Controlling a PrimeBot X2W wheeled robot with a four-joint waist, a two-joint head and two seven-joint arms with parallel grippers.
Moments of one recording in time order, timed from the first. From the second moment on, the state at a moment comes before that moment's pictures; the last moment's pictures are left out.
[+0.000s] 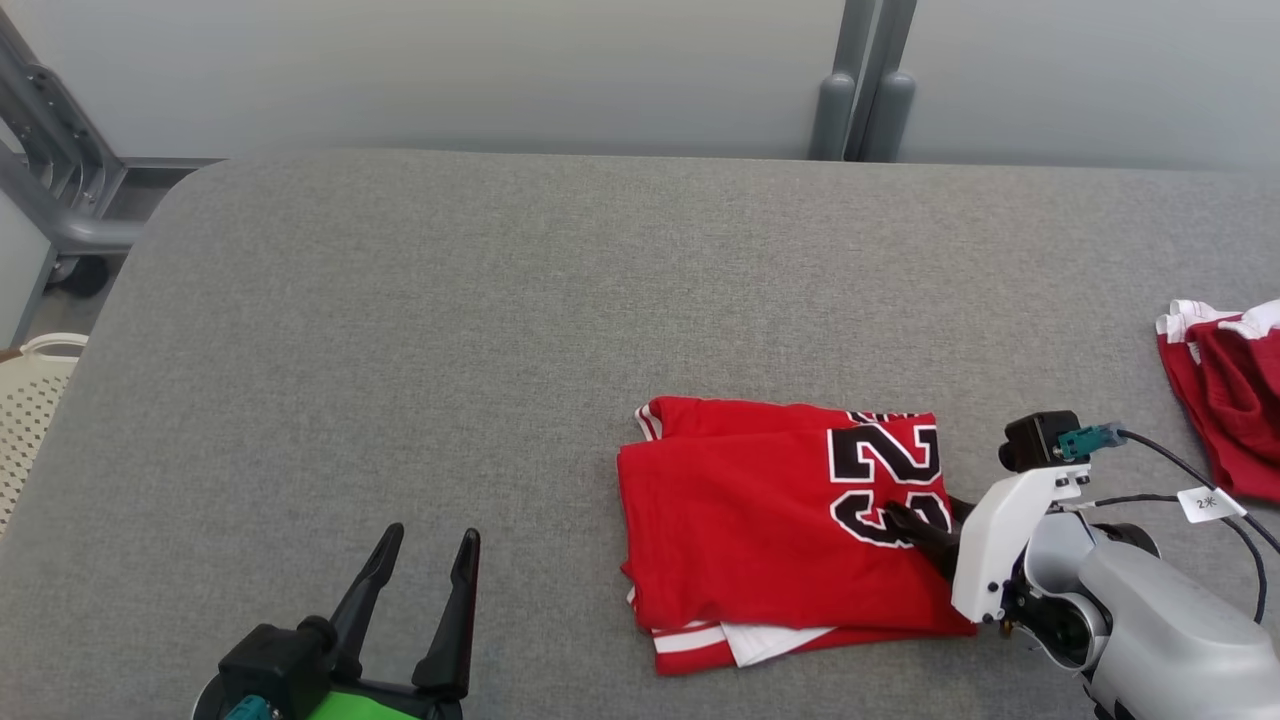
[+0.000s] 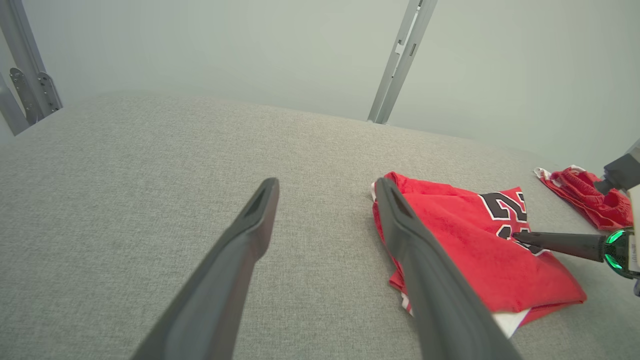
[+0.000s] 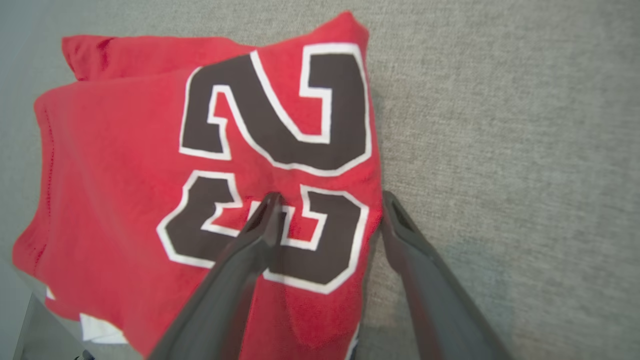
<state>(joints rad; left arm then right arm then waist) 0.04 0.39 -0.52 -0.06 -0.64 0.13 -0.24 -0.51 -0.41 0.78 0.71 1.03 0.13 0.14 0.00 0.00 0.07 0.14</state>
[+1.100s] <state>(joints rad) -0.01 0.38 -0.55 -0.06 -0.60 0.12 -0.25 -0.72 -0.54 0.78 0.67 1.04 0.13 0.16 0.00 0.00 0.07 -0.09</state>
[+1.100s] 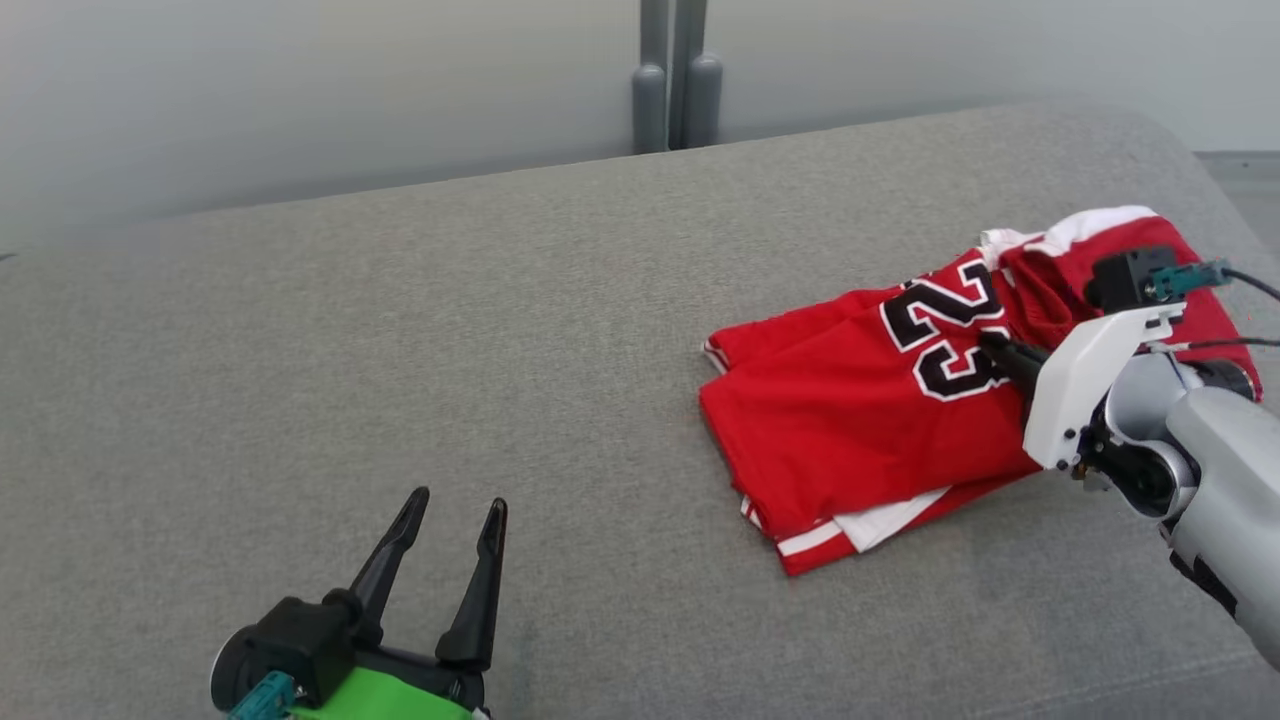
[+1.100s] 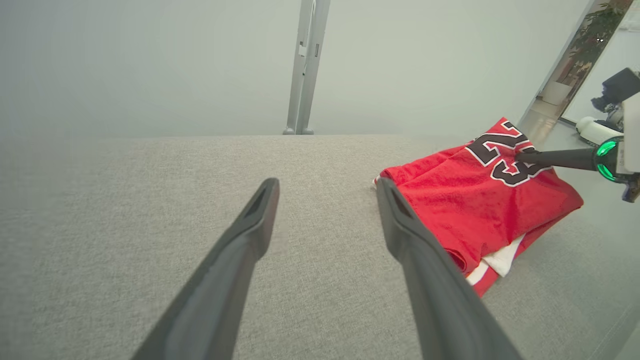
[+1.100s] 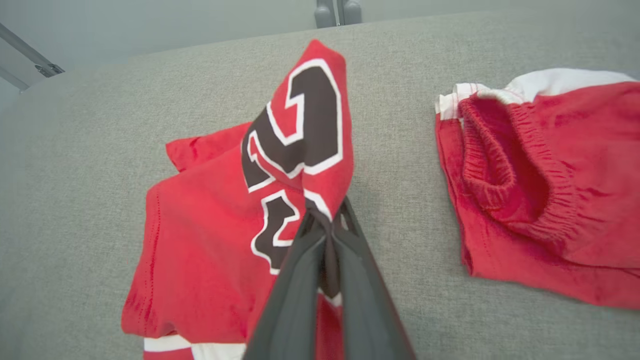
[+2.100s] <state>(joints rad) -0.08 0.35 -0.52 -0.02 -0.55 0.10 -0.26 -0.82 -0.50 0.67 0.76 0.93 0.13 0.17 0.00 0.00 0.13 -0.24</state>
